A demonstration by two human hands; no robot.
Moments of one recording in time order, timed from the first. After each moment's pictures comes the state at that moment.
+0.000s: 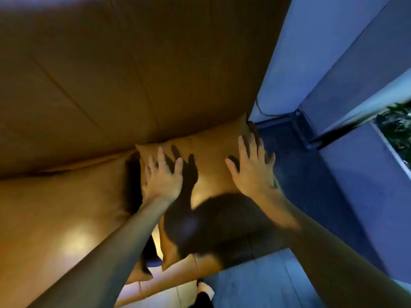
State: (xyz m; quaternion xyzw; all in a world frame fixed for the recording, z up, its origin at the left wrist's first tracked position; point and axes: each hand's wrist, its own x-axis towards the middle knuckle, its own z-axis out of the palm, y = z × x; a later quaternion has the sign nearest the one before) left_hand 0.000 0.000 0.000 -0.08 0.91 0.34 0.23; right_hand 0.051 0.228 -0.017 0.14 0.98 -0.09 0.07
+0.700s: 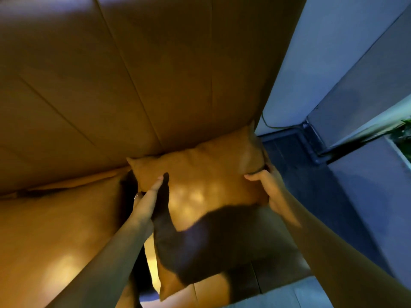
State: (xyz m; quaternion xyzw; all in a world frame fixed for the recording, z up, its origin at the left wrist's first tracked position) left_hand -0.025 -0.015 -0.033 -0.41 0.60 0.65 0.22; right_hand 0.012 0.284 -0.045 0.44 0.64 -0.62 0.11
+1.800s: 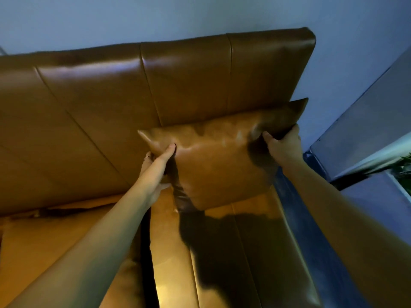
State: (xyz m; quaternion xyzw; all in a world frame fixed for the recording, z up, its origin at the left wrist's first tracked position) left_hand -0.124 -0.013 0.080 -0.23 0.63 0.72 0.20; right_hand -0.100 0.288 0.094 0.36 0.78 -0.51 -0.09
